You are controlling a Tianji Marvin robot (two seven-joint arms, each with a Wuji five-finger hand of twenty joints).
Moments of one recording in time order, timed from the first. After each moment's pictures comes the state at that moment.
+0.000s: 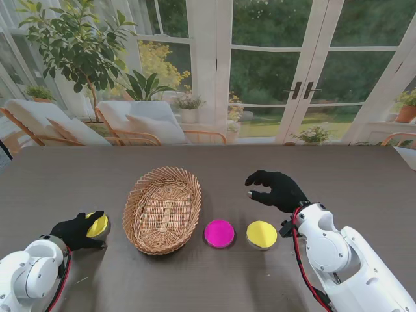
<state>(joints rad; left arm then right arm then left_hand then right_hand) 1.72 -1.02 -1.53 -1.50 1.06 0.01 -0.26 -1.53 -1.11 1.28 -1.63 -0.53 -0.11 0.00 0.76 -0.24 0.00 -0.02 0.16 0.07 0.00 0.32 0.29 0.36 0.05 0.32 0.51 0.29 0.89 1.03 0.36 0.26 1.43 1.10 0.21 -0.55 1.12 -0.10 0.59 -0.12 0.72 0.35 0.72 0.13 0.51 0.33 0.71 0.25 0.22 0.25 0.63 0.35 0.82 0.32</state>
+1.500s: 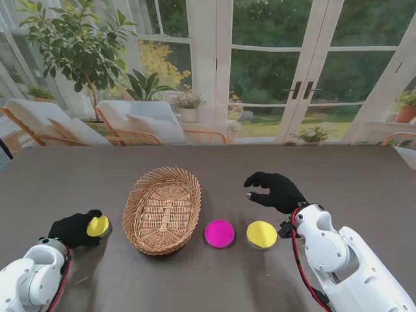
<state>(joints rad) 1.71 -1.03 -1.52 -1.42 1.07 -0.02 0.01 -1.52 -1.11 1.27 -1.62 -0.52 -0.11 0.01 0.74 -0.50 0.39 -0.09 0.34 0.05 0.31 0.65 0.71 0.39 0.19 0.60 0.99 0.06 1.30 0.99 0.83 0.20 1.74 0.76 0.21 -0.55 1.12 -0.10 0.59 -0.12 0.72 0.35 0.72 0.13 0.50 0.33 0.71 0.25 0.22 0.25 0.63 0.35 0.82 0.32</state>
